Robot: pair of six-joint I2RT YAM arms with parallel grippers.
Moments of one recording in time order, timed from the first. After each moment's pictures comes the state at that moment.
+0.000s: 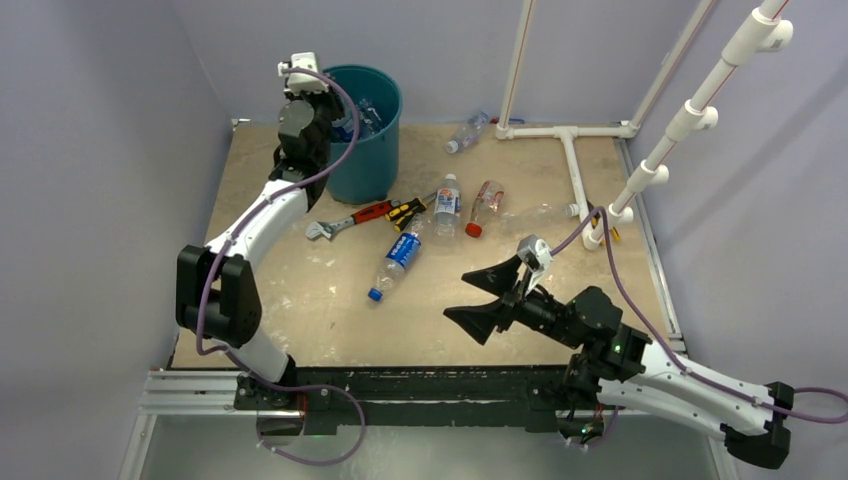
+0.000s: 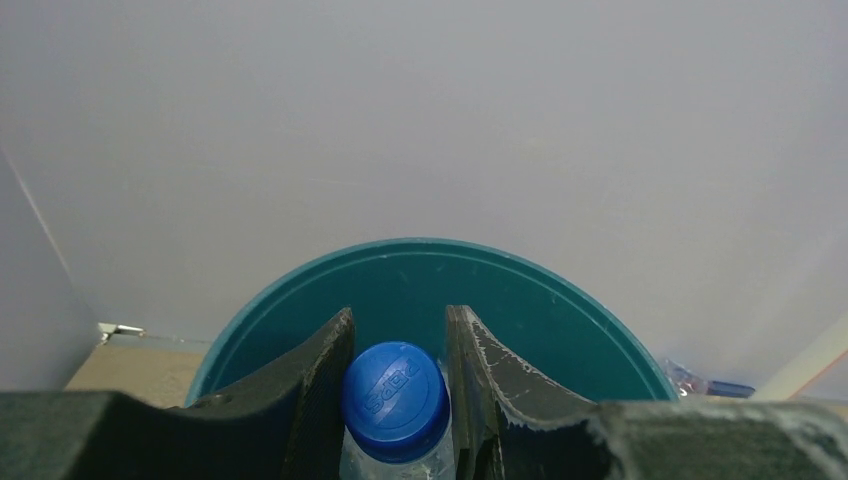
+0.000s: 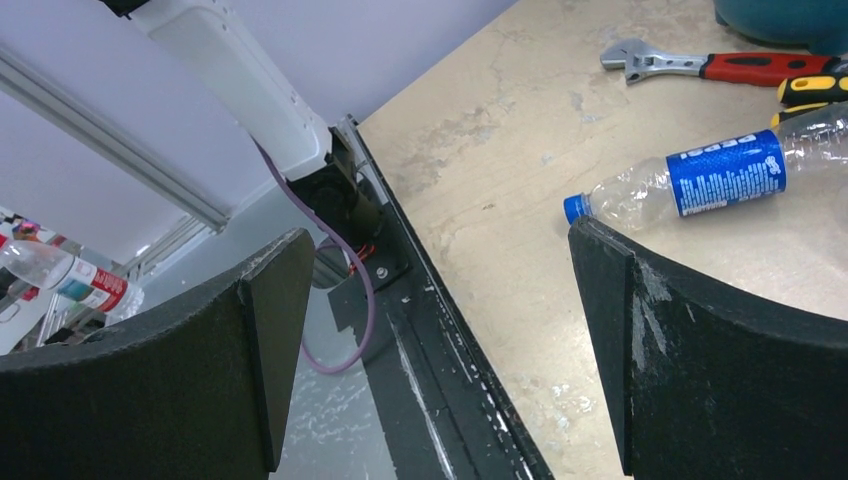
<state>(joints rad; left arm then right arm) -0.27 1.63 1.33 0.53 -0.34 -0.06 1.11 0.48 0.48 0.12 0.02 0.44</state>
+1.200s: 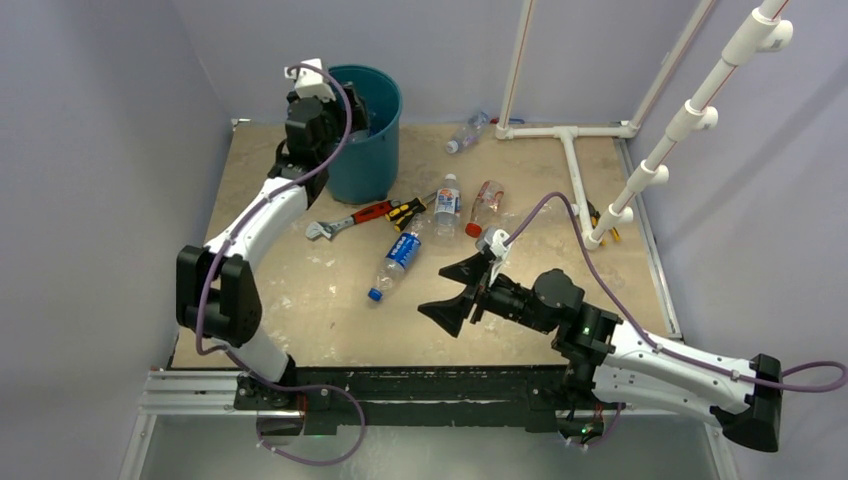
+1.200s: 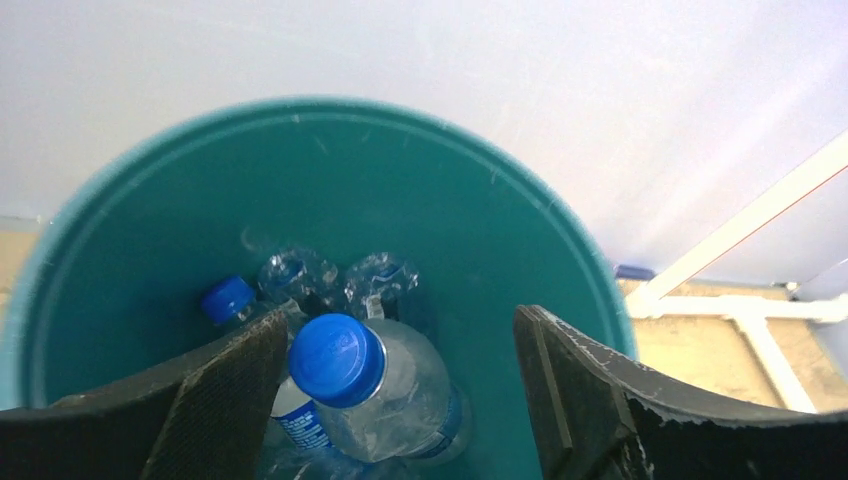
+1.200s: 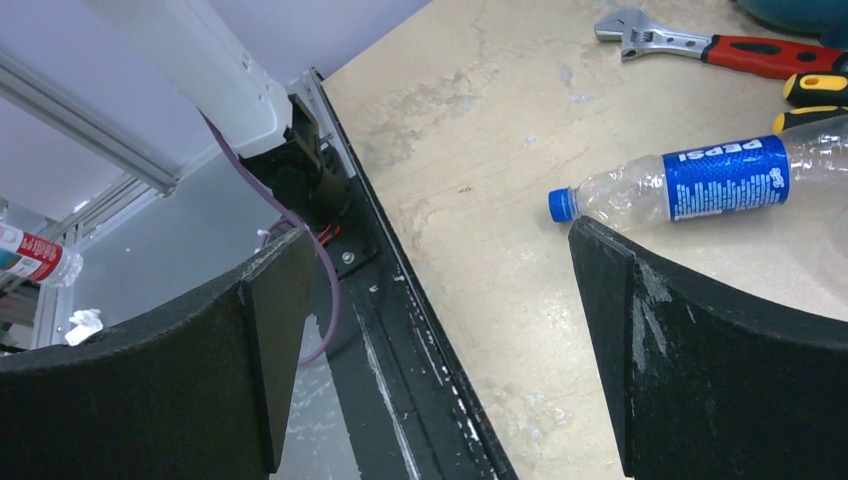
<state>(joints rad) -0.27 1.66 1.35 0.26 -0.19 -0.28 1.11 0.74 0.57 0.18 -0.02 0.35</state>
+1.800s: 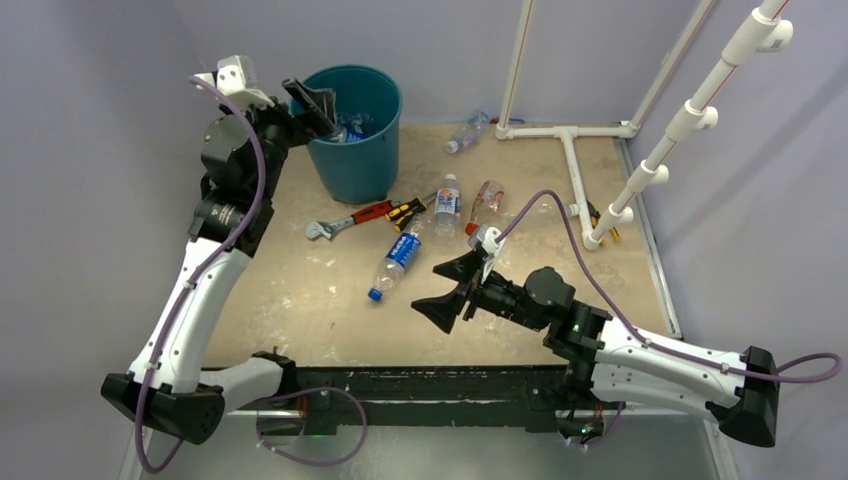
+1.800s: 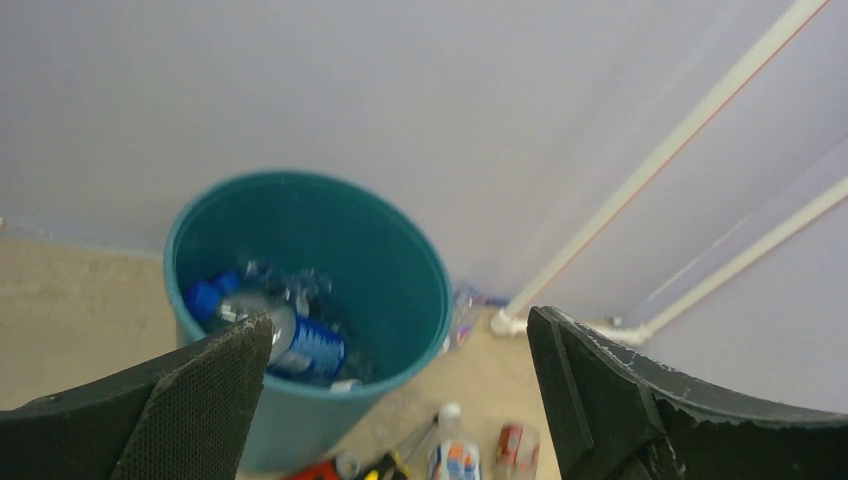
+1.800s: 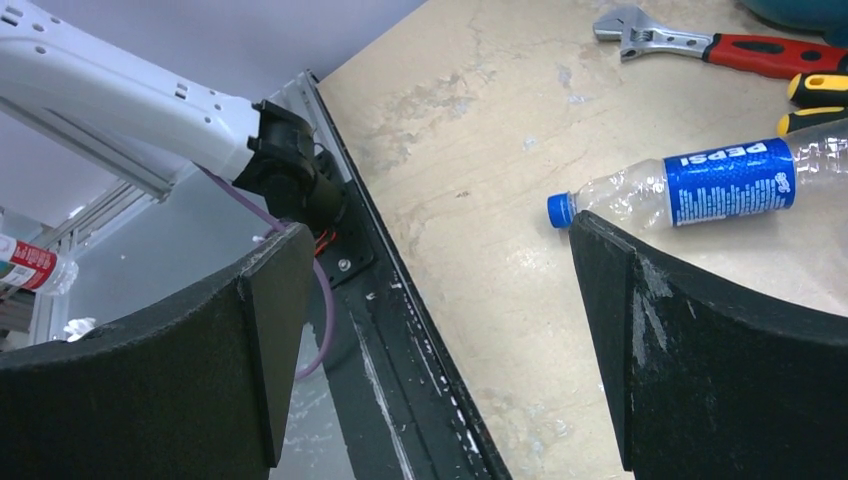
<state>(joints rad) -0.29 1.17 1.39 -0.07 -0.18 -0.42 1.11 0.80 0.58 0.24 -0.02 0.36</state>
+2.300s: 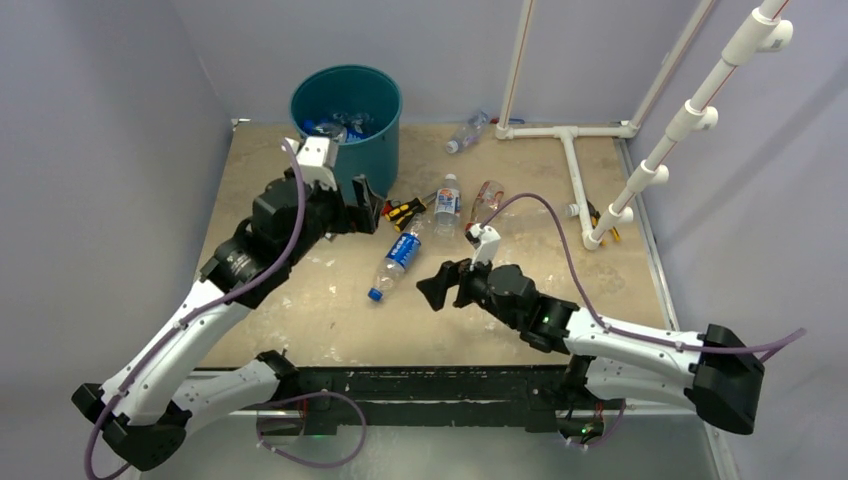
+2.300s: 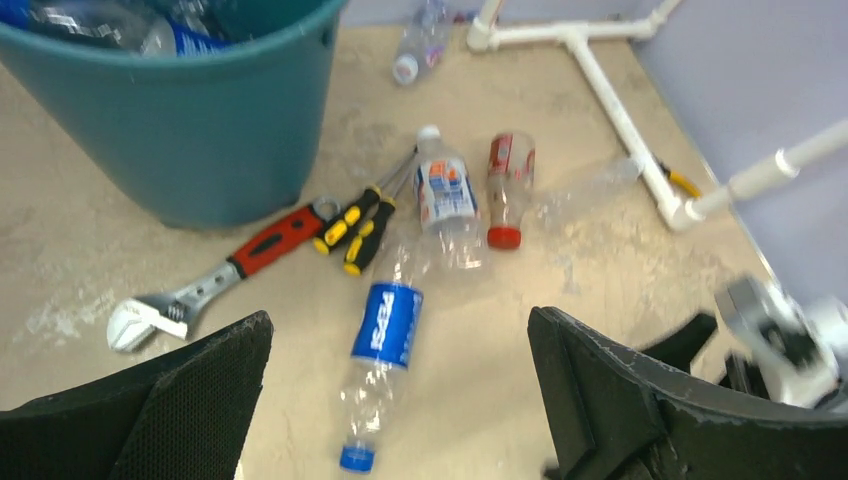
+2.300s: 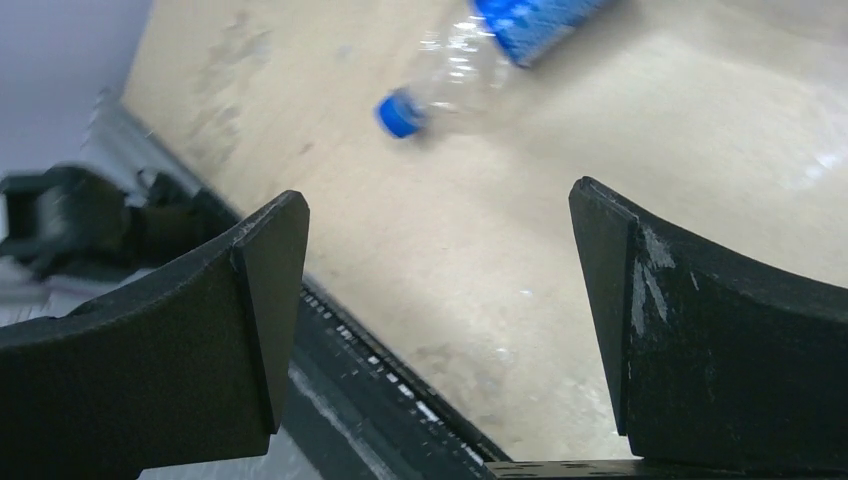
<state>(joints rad) -0.63 0.98 1.20 -0.49 -0.23 -0.35 1.06 1.00 0.51 0.25 0.26 0.56</state>
